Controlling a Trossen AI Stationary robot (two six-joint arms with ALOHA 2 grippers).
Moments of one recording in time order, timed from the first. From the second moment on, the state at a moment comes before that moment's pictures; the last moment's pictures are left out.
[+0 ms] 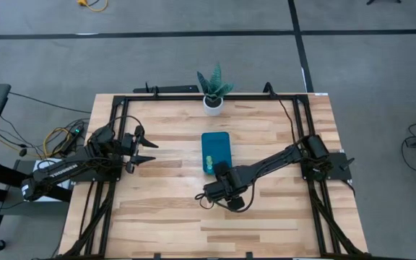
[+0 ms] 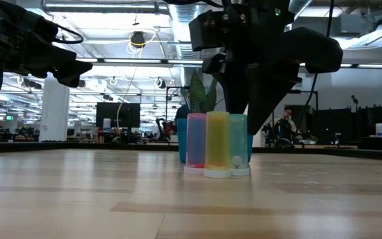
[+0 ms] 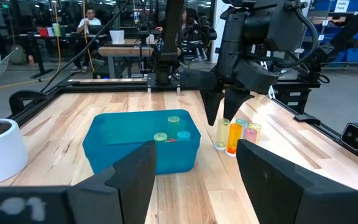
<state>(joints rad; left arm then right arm) 0.53 0.12 0.02 0.06 0.67 0.01 0.33 2.06 1.59 -0.98 0.19 -0.14</state>
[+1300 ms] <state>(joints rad) 0.53 0.12 0.02 0.06 0.67 0.01 0.34 2.06 1.59 -0.94 0.18 -0.16</state>
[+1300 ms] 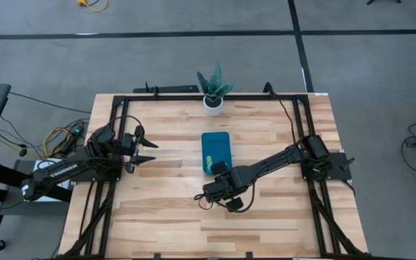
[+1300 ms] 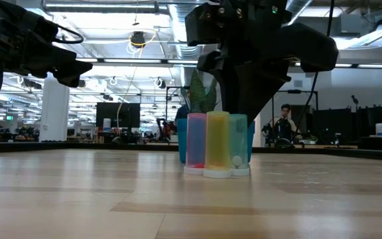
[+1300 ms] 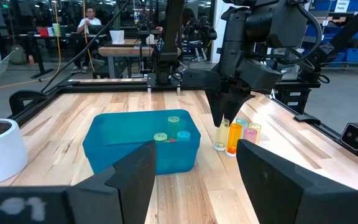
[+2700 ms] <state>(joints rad) 0.53 0.12 0.02 0.06 0.67 0.01 0.20 2.05 2.03 -1.42 0.24 -0.16</state>
